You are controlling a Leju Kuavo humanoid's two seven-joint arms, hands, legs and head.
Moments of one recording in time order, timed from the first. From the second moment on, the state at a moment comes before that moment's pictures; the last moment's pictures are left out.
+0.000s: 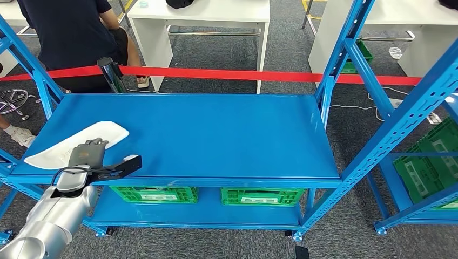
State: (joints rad) left arm -0.85 -0.03 -0.32 -0.30 -1.48 0.07 0.05; right arm -0.06 0.22 -0.88 -0.22 0.54 -0.38 -0.30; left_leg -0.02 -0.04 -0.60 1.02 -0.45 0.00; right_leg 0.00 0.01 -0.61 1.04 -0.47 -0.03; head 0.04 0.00
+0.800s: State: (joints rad) left arm -0.84 -0.04 -0.30 -0.30 -1.45 0.19 0.02; right arm -0.06 0.22 -0.88 -0.22 0.56 -0.38 -0.30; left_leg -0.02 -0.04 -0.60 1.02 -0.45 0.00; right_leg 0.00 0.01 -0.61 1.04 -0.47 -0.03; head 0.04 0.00
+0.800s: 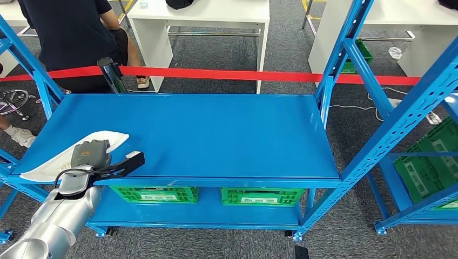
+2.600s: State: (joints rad) left arm -0.91 -0.18 -0.26 -0.56 -1.33 0.34 -0.30; right arm -0.07 0.21 -0.93 -0.22 0.57 -0.37 -0.33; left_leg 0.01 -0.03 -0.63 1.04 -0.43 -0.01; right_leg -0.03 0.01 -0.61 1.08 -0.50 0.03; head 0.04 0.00
